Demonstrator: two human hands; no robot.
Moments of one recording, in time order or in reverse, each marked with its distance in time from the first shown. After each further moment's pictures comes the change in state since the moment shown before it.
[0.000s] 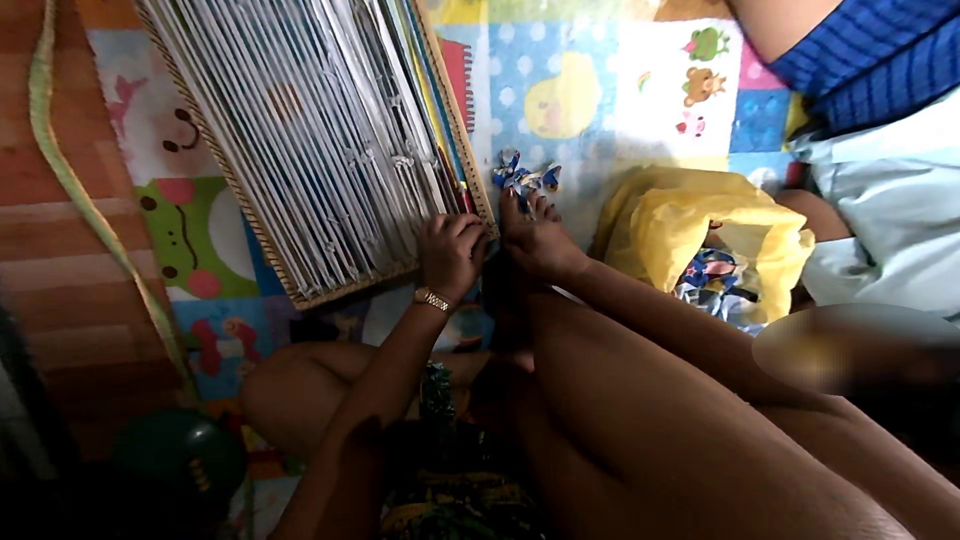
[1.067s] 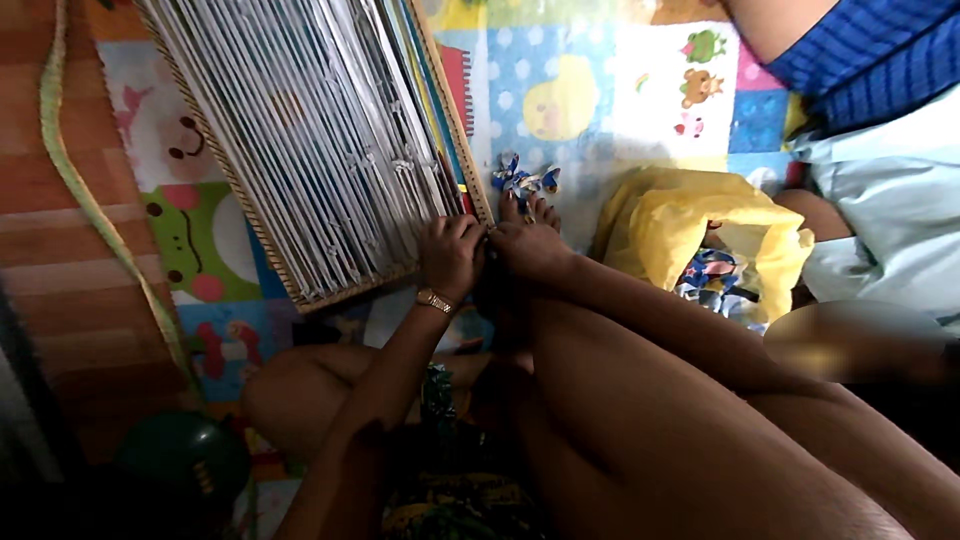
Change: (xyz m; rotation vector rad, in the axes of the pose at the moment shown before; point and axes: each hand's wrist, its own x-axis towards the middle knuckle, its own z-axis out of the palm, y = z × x) left_hand 0.003 0.004 -0.002 0.094 -0.053 0.000; right_hand 0.007 -0.027 -0.007 -0.321 -0.155 -0.078
